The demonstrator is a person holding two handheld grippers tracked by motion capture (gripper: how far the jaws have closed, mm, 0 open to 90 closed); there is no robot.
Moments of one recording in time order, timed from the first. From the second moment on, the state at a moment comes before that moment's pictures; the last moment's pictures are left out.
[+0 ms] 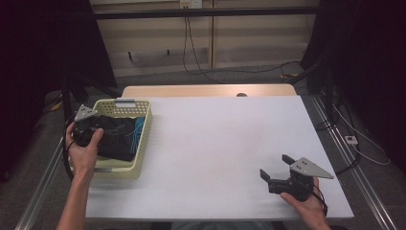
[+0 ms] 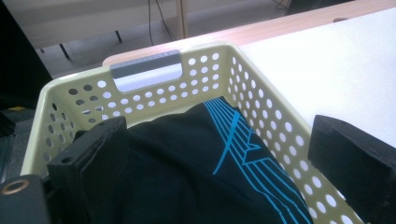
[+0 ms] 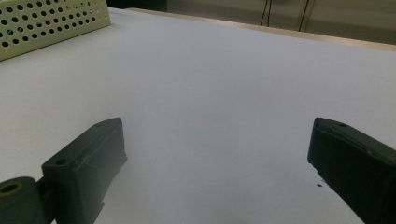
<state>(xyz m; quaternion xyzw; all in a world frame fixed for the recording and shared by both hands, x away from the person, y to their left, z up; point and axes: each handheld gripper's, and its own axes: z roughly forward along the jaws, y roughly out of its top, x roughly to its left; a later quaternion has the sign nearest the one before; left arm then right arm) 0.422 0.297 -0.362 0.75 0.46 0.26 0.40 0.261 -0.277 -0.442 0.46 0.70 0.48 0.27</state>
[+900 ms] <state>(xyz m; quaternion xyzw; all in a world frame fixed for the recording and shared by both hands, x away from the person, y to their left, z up) 0.381 0.306 -0.353 0.73 0.43 0.27 0.45 0.263 -0.276 -0.442 0.46 0.70 0.47 0.28</state>
